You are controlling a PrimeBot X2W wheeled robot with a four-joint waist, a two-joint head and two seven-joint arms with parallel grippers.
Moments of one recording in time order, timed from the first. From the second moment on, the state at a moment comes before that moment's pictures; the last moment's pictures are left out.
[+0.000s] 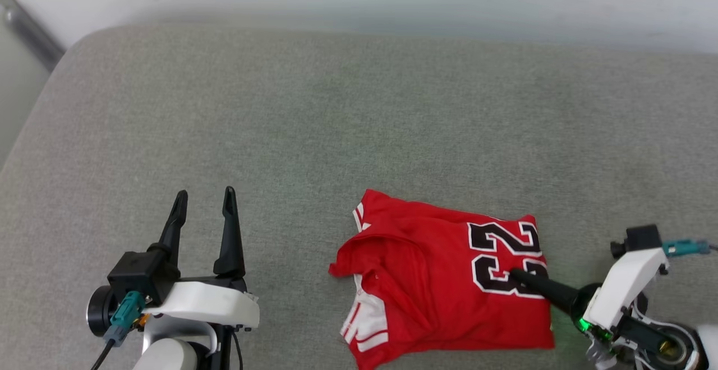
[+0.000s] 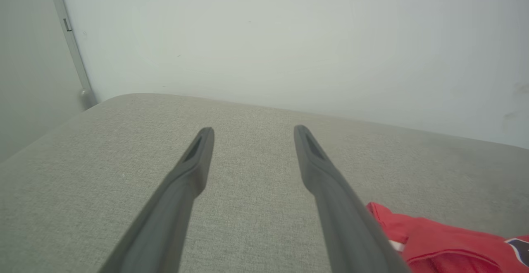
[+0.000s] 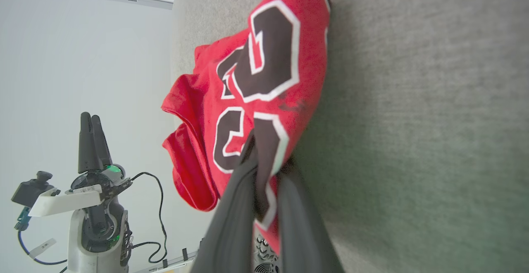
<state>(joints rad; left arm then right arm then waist) -0.13 0.31 -0.33 0.00 -0.50 0.26 -0.26 -0.17 -0.12 -0.09 0.28 1.10 0.13 0.84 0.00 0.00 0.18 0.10</state>
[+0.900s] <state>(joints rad) -0.17 0.35 -0.33 -0.10 -0.43 0.25 -0.23 -0.51 -0.44 0.23 0.19 0.47 0.13 0.60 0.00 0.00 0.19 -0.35</state>
